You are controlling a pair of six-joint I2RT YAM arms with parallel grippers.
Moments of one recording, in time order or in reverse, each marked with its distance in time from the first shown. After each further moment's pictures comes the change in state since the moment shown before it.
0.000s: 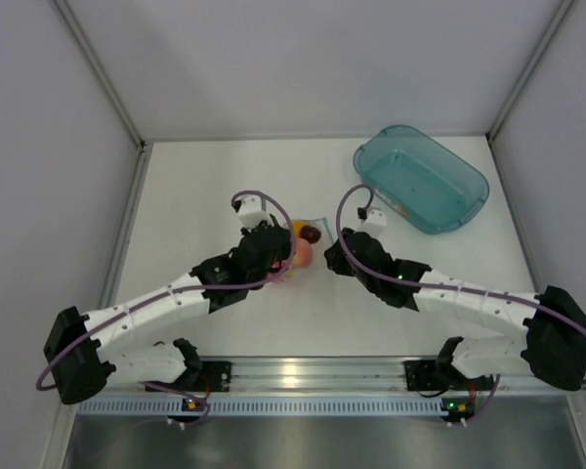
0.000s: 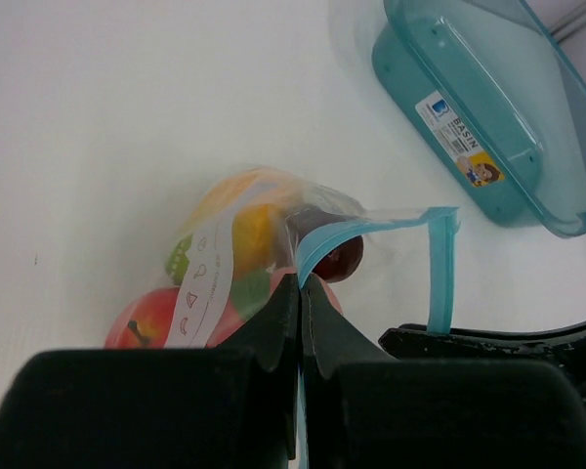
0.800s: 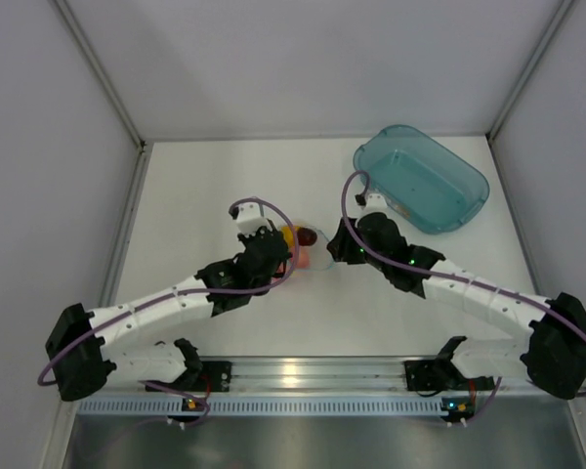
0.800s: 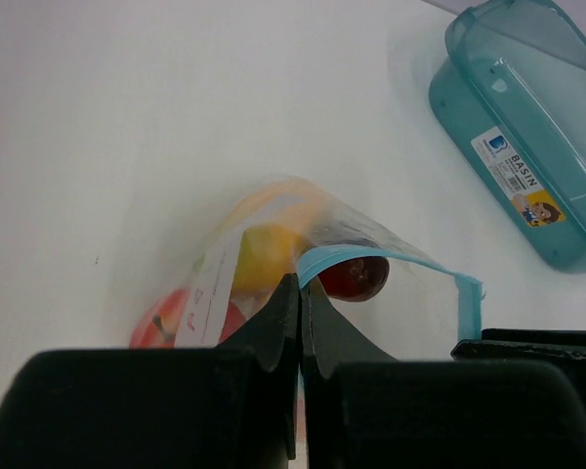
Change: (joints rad) left arm -0.032 -0.005 -0.047 0.004 -0.193 -0.026; right arm -0.164 0.003 0.013 -0.024 -0.254 -0.248
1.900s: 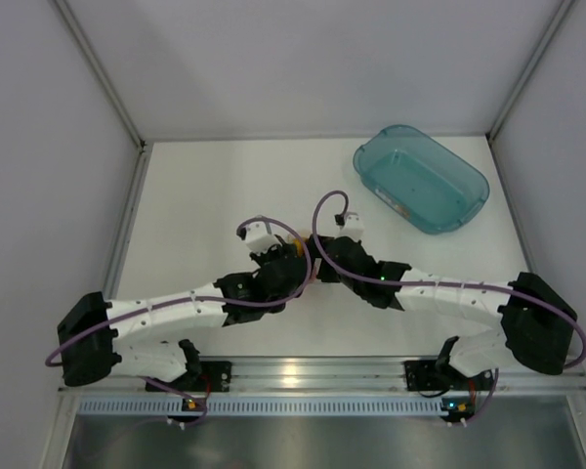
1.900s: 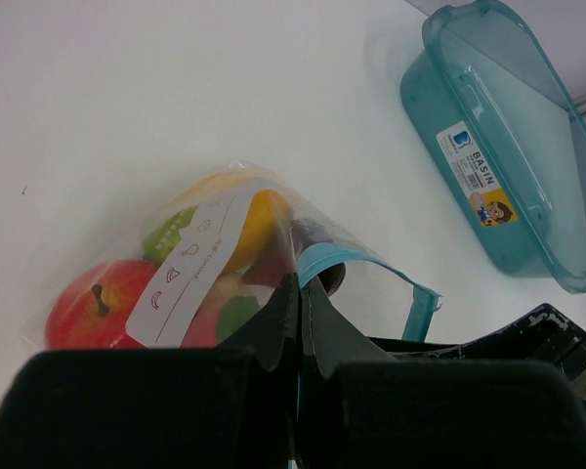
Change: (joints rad) left arm -0.160 0.083 -0.004 -0.004 -0.159 -0.273; right arm 0.219 0.141 0.016 0.093 0.173 0.217
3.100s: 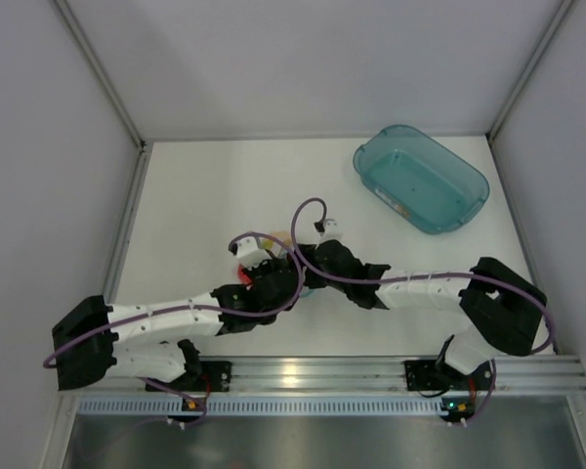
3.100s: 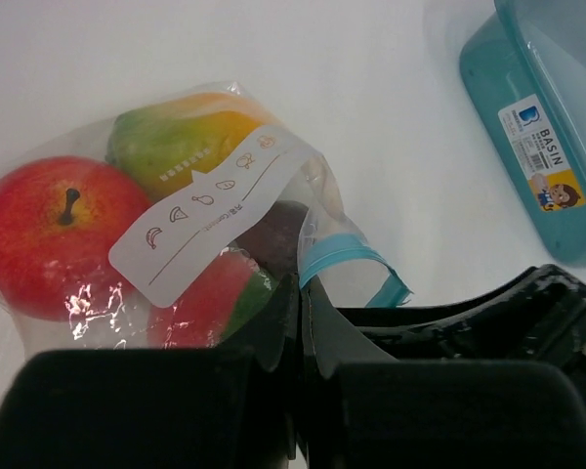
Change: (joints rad) left arm -0.013 -0.038 -0.151 0.001 -0.005 -0.111; right arm -0.001 0.190 -0.017 0.236 -0.185 -0.039
